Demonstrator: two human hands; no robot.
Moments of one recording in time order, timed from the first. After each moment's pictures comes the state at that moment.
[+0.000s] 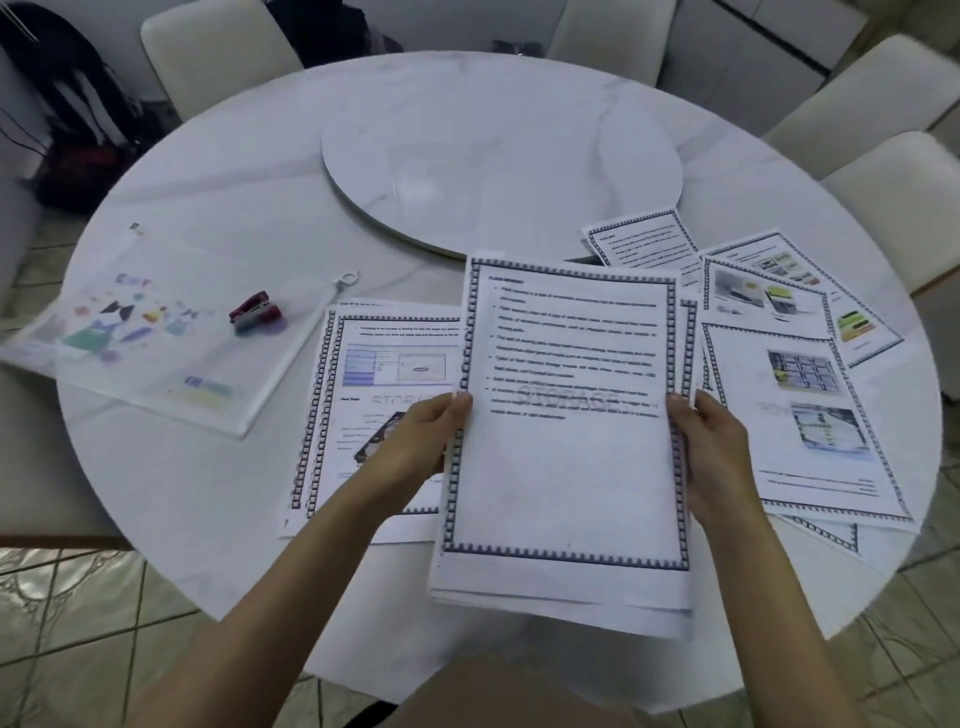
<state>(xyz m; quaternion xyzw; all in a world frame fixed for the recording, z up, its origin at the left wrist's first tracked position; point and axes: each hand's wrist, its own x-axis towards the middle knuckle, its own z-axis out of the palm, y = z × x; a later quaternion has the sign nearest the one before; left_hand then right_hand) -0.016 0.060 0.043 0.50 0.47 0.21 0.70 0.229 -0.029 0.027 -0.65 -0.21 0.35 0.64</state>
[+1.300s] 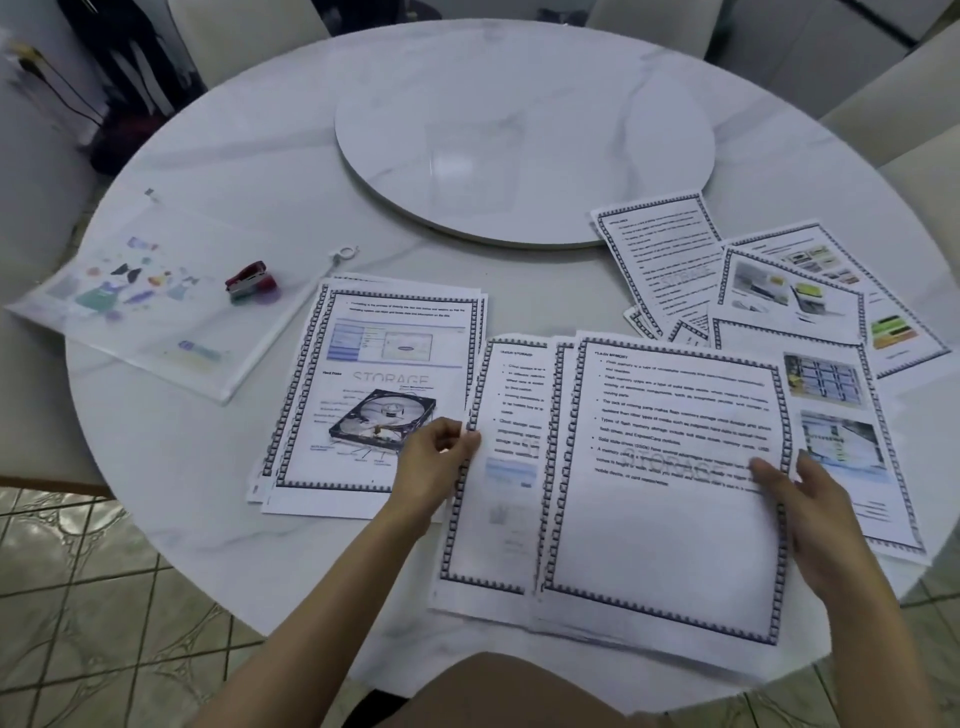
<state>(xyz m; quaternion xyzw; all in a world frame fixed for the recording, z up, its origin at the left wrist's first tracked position) 0.035 0.022 -0.010 0.46 0.61 0.27 0.59 0.342 -0.102 0.009 -0.72 -0.25 0.40 0.50</state>
